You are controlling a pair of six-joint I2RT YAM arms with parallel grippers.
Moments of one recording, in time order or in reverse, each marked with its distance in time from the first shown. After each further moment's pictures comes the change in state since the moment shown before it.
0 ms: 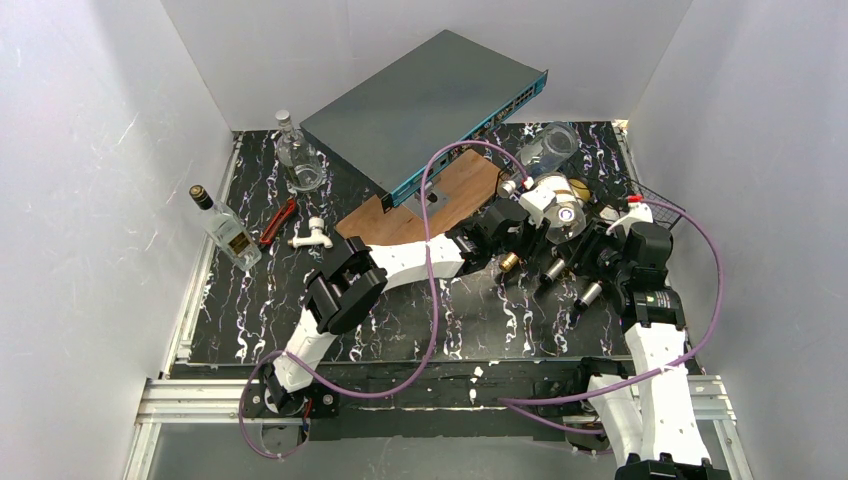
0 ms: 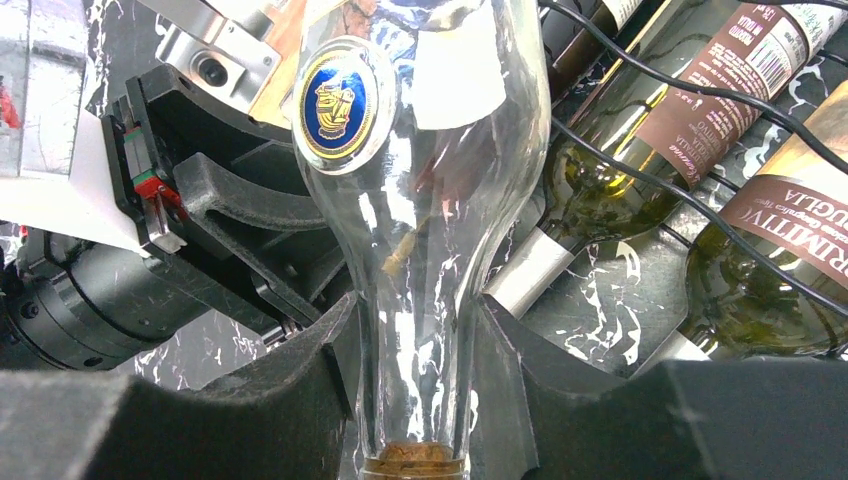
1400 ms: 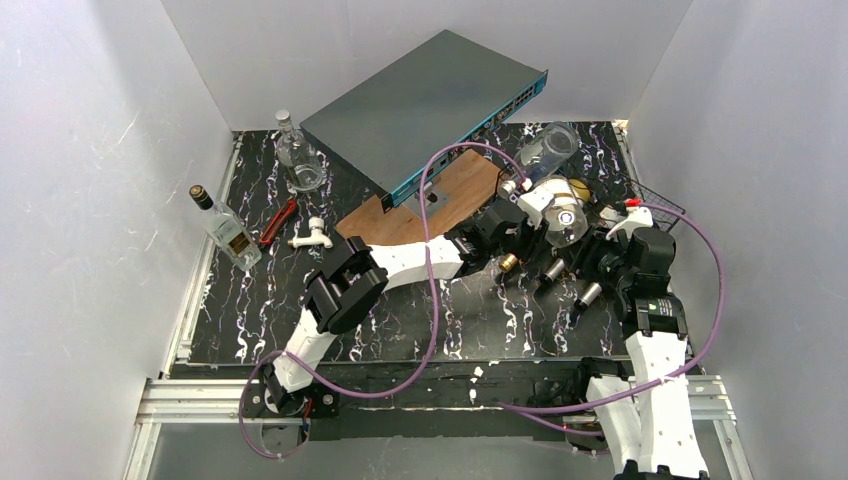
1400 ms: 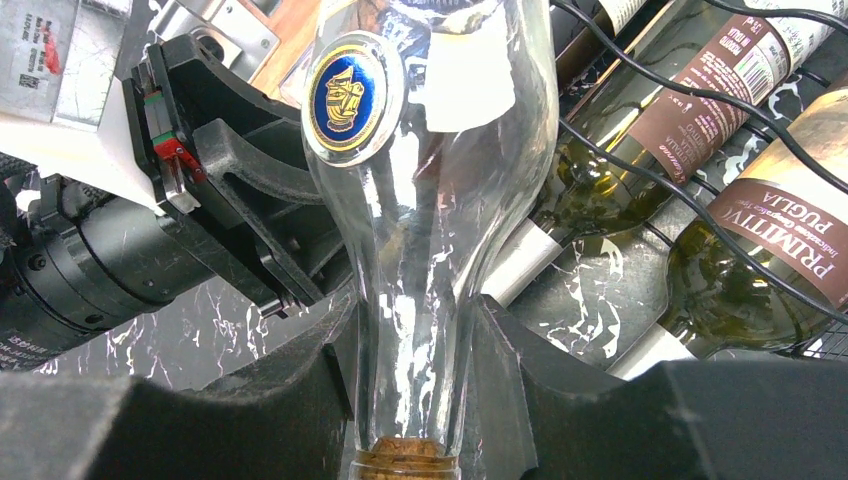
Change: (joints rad) left arm 0.000 0.000 -0.025 0.037 0.021 -0.010; right arm -0.006 -0.051 0.004 -0.048 -0.016 -0.079
